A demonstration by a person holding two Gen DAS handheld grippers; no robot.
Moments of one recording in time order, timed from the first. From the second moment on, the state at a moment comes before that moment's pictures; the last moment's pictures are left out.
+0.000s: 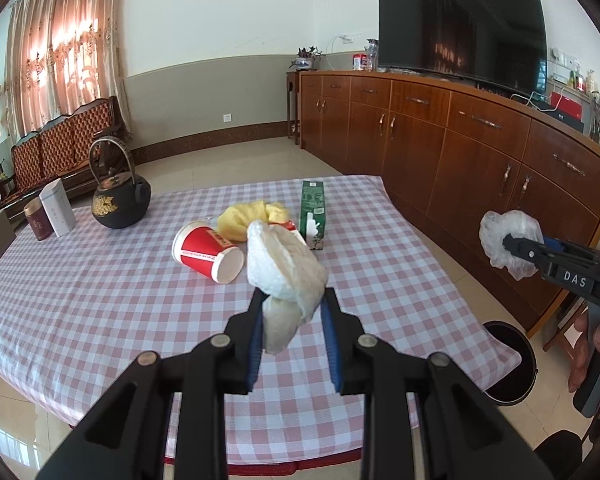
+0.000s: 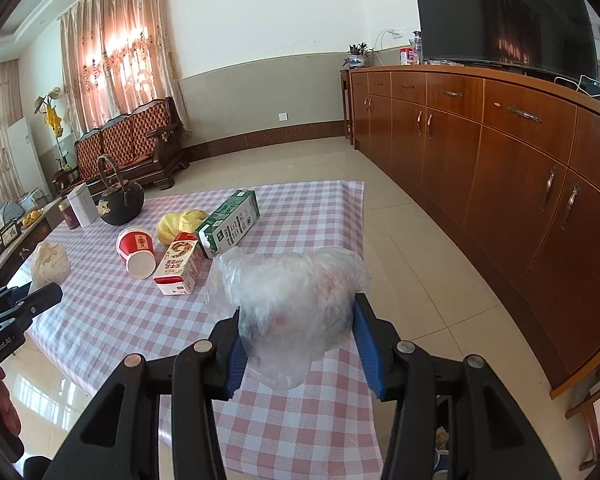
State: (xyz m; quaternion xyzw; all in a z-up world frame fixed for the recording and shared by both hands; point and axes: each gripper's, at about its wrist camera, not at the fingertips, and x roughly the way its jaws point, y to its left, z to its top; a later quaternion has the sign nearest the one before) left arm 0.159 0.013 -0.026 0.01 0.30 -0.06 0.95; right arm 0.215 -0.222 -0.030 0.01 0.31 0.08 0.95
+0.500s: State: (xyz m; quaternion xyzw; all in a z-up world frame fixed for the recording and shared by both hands) left arm 0.165 -0.085 -0.033 0.03 0.30 -0.17 0.94; right arm 0.176 -0.319 -0.035 0.03 0.31 0.00 0.95
